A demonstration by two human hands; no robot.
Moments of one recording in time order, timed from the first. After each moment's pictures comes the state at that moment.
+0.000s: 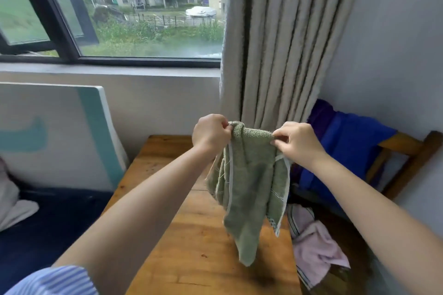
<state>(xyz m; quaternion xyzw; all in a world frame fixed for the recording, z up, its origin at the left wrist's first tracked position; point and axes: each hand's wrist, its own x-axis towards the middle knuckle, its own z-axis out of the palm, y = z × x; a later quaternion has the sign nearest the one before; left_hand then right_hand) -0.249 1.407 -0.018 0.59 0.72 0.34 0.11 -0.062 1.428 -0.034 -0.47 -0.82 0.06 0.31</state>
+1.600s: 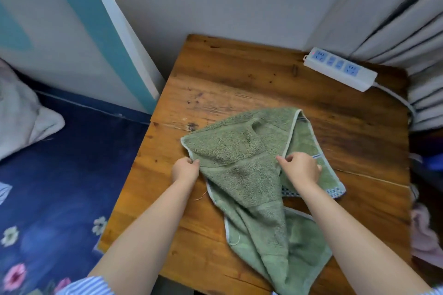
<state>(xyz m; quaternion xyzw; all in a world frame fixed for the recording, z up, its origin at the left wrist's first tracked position) -0.510 1.441 -0.344 0.18 0.90 0.12 0.38 -0.292 1.534 -0.339 -0.73 -0.63 0.25 -0.07</state>
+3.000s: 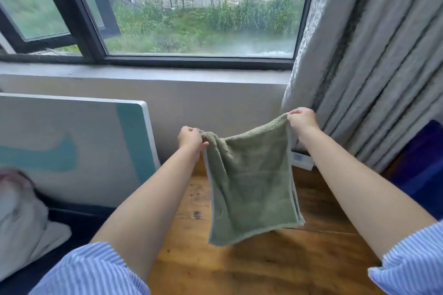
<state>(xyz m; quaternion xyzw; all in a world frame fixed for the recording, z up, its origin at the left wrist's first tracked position) -0.531 1.555 -0.079 0.21 0.71 0.56 0.37 -0.308 1.628 -0.053 -0.66 -0.52 0.36 0.40</state>
